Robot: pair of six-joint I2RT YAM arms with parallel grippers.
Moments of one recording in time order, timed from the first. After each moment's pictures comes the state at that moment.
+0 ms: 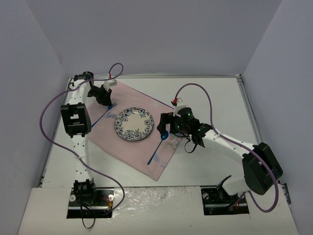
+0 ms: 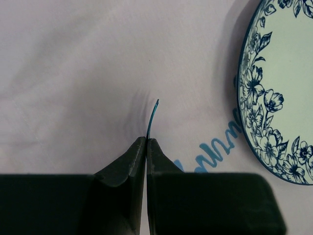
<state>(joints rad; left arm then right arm) 0.10 2.51 2.32 -1.19 0.76 0.95 0.64 1.40 0.79 0.04 -0.04 0.40</state>
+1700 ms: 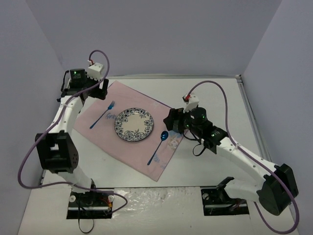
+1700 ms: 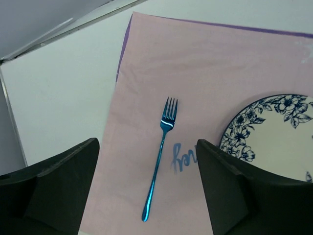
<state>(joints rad) 0.04 1.68 1.48 -0.40 0.29 0.32 0.62 1.18 0.78 0.02 0.02 0.36</state>
